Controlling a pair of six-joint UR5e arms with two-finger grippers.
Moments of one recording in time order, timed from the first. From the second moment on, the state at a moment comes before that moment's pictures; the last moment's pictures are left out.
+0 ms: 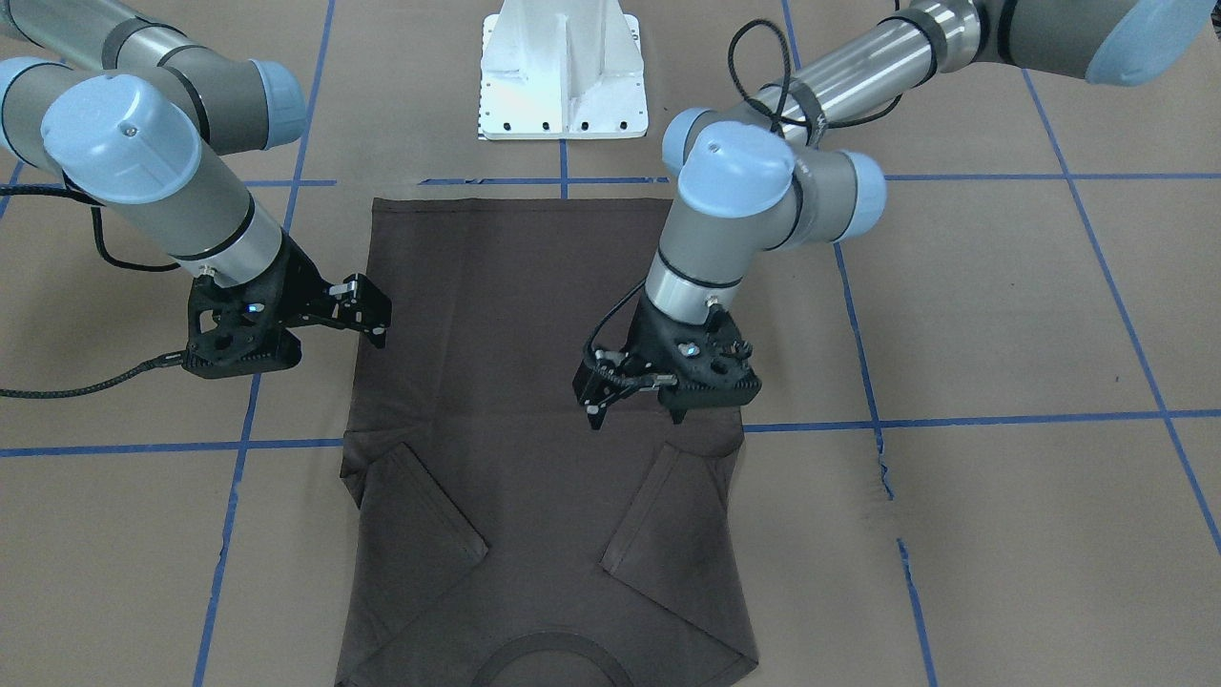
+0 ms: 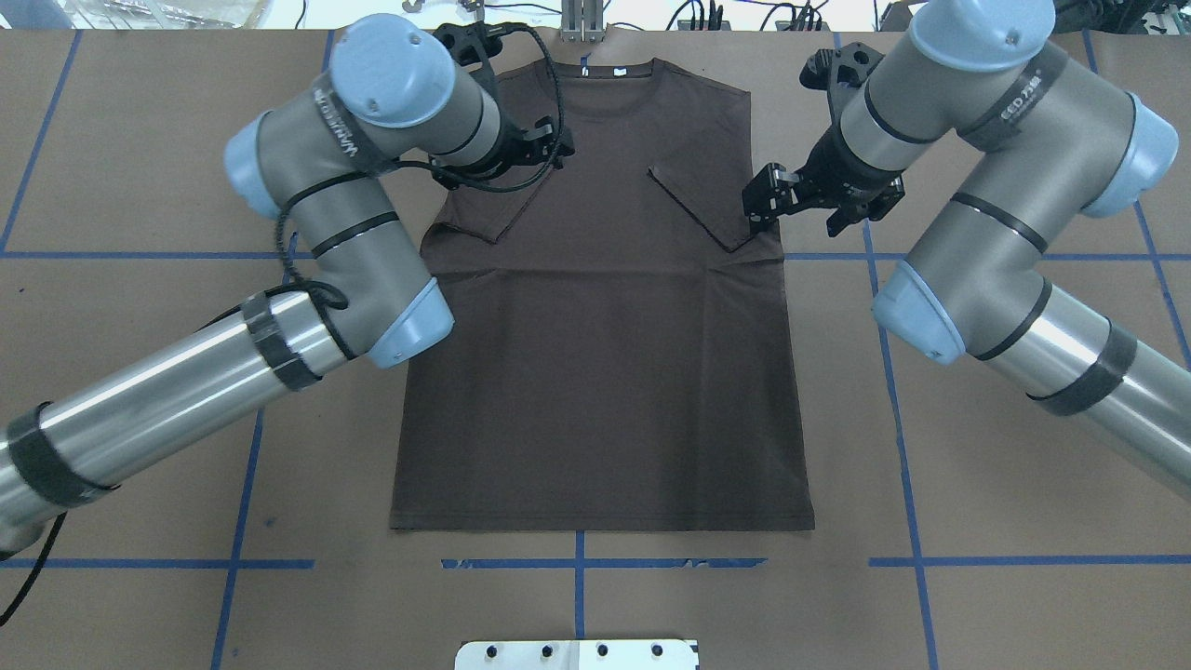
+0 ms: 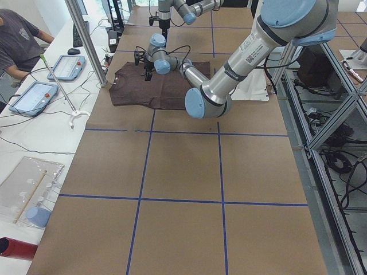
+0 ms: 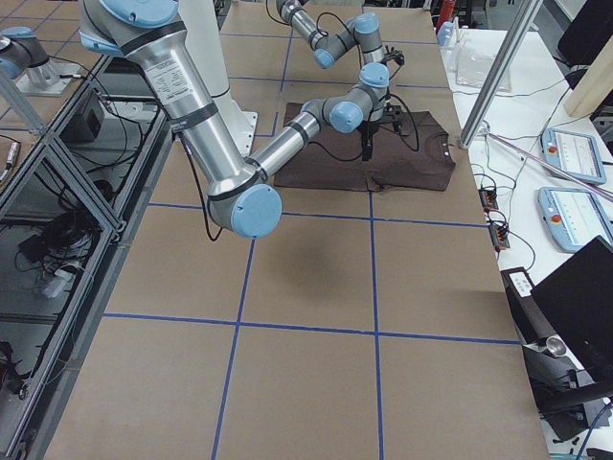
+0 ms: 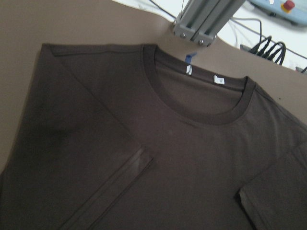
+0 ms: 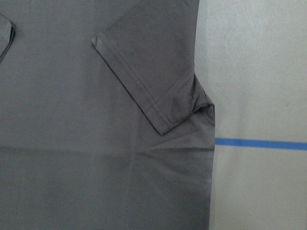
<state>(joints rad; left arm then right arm) -0.73 -2.32 -1.52 -1.91 -1.85 -1.29 0.84 -1.10 1.77 -1.50 2.17 0.96</state>
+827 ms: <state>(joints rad) -0.73 -2.03 -2.02 -1.72 -1.89 -1.21 0.32 -1.54 2.02 -1.17 1.75 1.52</state>
